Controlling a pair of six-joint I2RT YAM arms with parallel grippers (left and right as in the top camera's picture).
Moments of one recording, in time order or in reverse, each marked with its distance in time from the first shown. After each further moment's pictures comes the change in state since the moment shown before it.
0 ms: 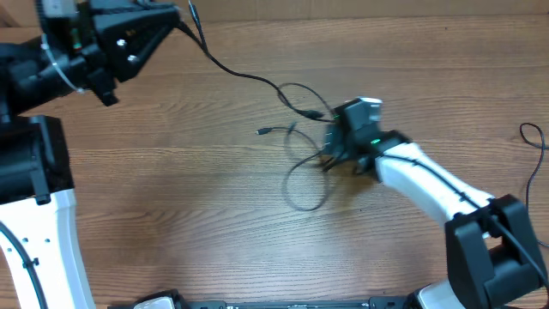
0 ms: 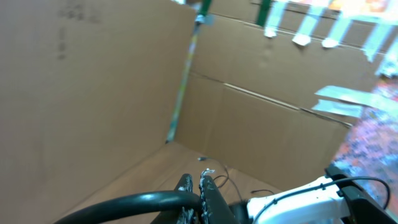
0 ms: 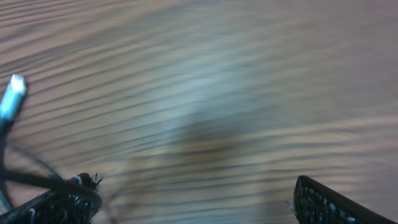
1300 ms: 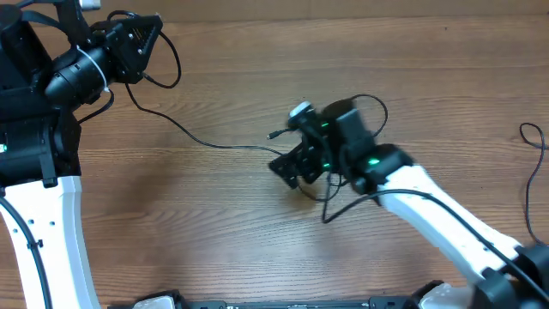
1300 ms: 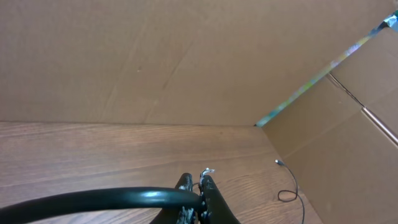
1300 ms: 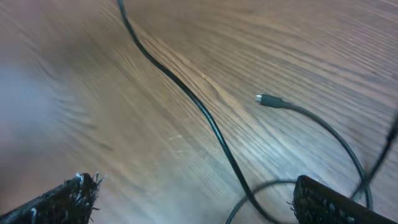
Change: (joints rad) left arm -0.058 0.042 0.001 -0.659 -0.573 0.249; right arm 0.244 -0.156 0.012 0.116 -0.529 -0.559
